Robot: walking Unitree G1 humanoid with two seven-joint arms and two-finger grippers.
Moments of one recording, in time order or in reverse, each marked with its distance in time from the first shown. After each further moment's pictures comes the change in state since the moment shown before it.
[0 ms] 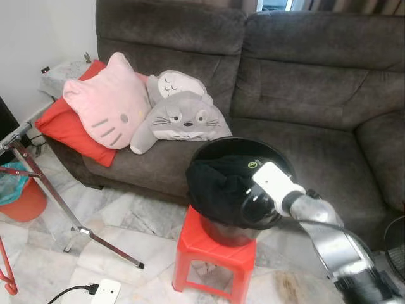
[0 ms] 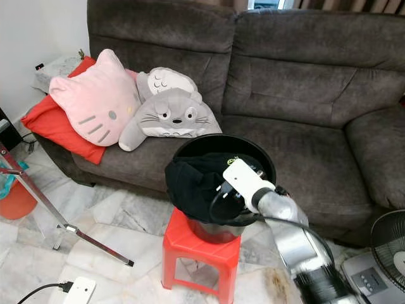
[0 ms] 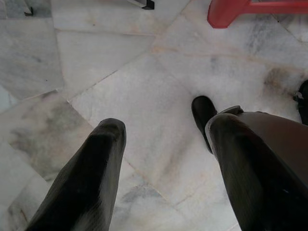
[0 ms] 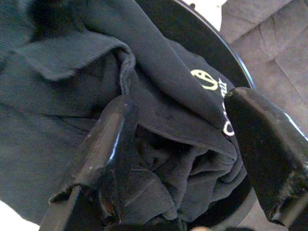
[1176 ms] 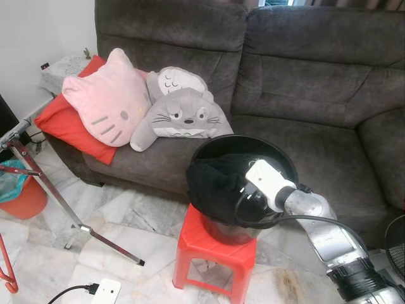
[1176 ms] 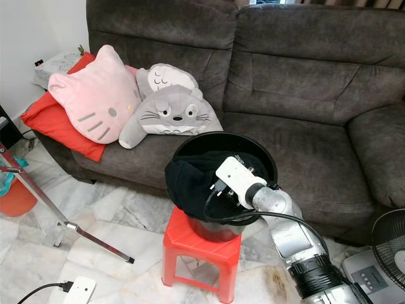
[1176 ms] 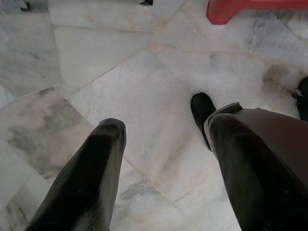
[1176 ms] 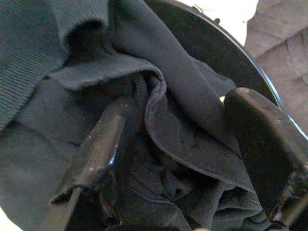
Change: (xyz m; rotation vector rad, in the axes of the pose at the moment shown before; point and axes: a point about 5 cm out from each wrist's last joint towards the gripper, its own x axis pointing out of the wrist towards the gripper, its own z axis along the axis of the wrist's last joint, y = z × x) left arm 0.000 0.000 0.000 -0.001 -0.001 -0.004; right arm 0.009 0.005 0.008 -0.006 -0.059 0.088
